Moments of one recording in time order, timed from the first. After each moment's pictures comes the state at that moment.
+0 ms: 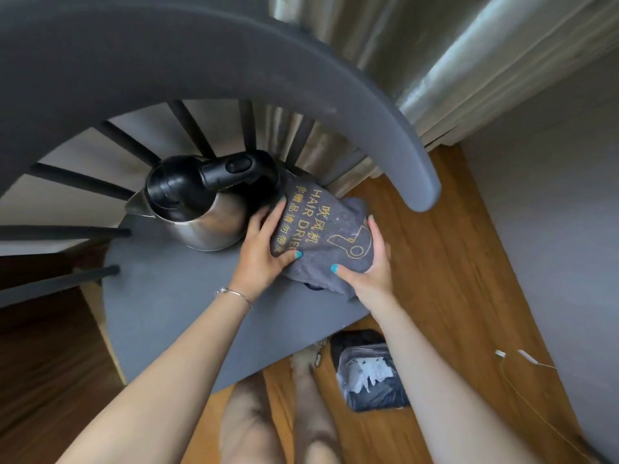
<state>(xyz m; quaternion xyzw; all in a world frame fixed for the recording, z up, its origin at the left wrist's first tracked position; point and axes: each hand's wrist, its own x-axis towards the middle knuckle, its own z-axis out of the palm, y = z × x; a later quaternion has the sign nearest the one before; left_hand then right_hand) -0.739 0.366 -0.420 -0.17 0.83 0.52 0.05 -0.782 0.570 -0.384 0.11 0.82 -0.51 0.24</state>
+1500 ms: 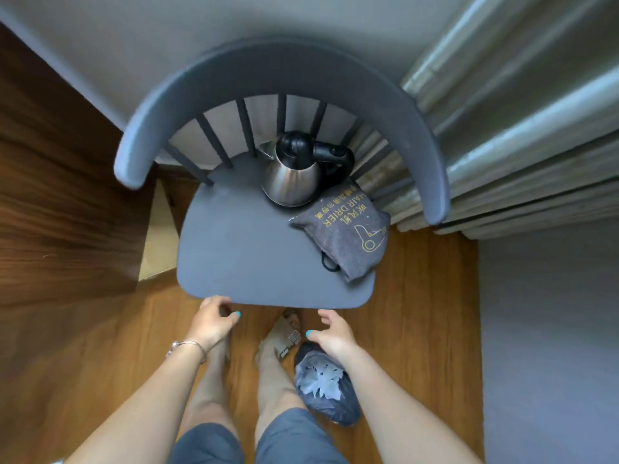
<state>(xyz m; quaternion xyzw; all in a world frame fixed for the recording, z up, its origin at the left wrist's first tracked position) -0.485 0.416 -0.359 -0.57 0.64 0.47 0.21 -0.660 0.599 -0.333 0.01 0.81 -0.15 0.57</state>
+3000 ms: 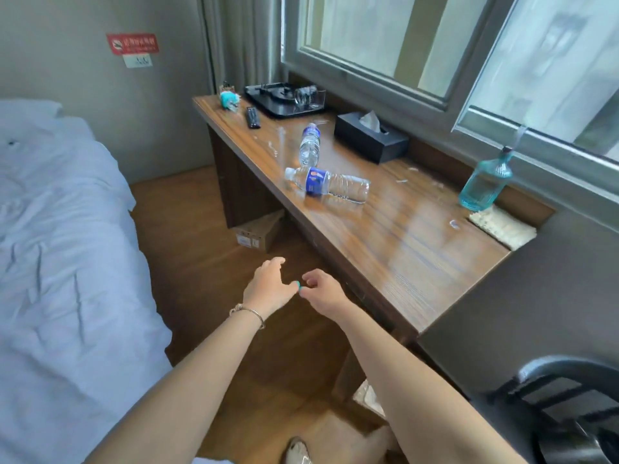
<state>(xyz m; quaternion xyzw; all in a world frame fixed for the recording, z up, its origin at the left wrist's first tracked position) 0.007 0.248 -0.033 -0.75 0.56 0.27 -0.22 -0.125 0.228 -0.031 -0.65 0.62 -0.15 0.40</state>
